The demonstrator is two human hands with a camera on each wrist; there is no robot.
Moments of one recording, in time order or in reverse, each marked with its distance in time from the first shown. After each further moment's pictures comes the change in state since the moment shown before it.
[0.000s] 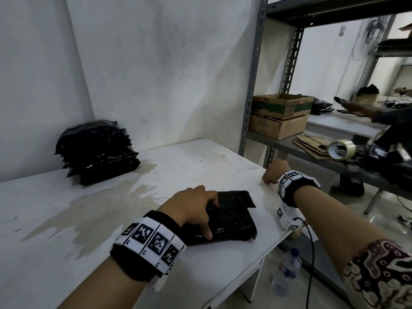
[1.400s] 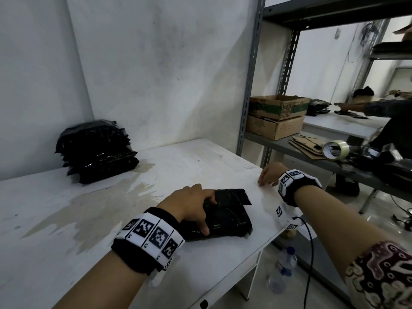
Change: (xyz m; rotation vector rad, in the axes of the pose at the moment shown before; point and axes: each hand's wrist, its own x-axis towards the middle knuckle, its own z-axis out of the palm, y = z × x) left_hand -0.002 0.000 0.002 0.007 -0.003 -0.021; right_hand -0.018 0.016 0.000 0.298 -0.031 -0.134
